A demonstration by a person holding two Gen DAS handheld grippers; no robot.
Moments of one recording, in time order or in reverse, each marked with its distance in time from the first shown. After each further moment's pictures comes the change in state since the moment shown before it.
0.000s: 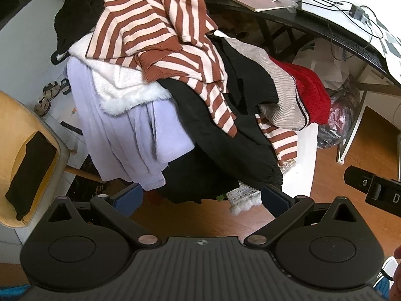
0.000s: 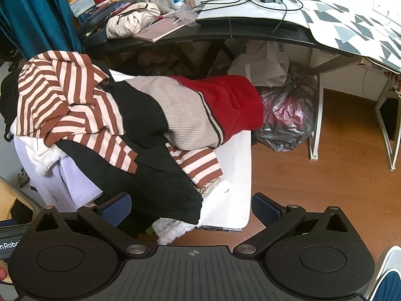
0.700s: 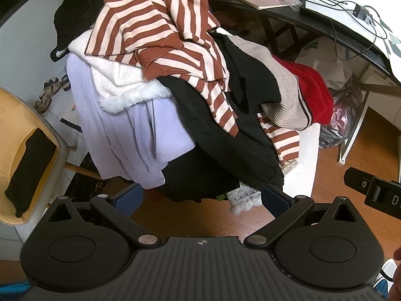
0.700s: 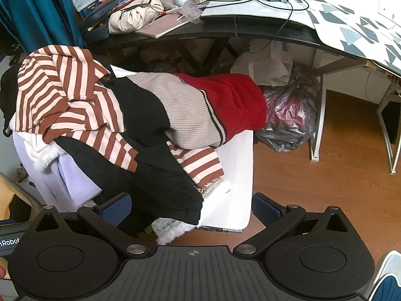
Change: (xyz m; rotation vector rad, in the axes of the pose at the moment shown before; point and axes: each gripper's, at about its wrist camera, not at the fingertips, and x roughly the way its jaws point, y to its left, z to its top) left arm 0.007 -0.003 0.006 0.003 0.011 0.006; right arm 0.010 0.001 0.004 -0.014 0.016 -0.005
